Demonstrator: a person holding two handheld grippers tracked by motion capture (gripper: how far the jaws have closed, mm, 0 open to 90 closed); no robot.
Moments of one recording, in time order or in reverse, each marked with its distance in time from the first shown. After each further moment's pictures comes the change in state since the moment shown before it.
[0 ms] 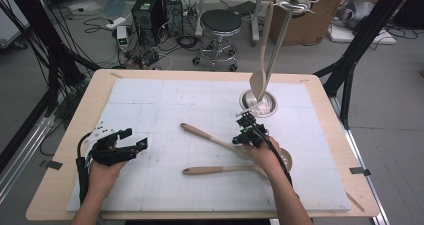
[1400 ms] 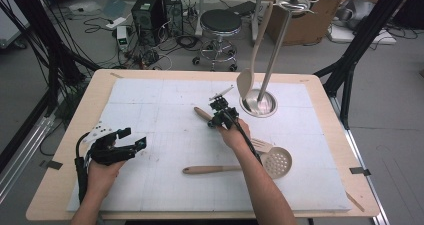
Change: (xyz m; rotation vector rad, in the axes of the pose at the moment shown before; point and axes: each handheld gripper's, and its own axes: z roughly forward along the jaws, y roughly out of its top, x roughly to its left) left arm 0.002 0.001 -0.003 -0.012 0.002 -0.006; right arm 0.023 0.078 0.059 -0.033 -0.020 -0.022
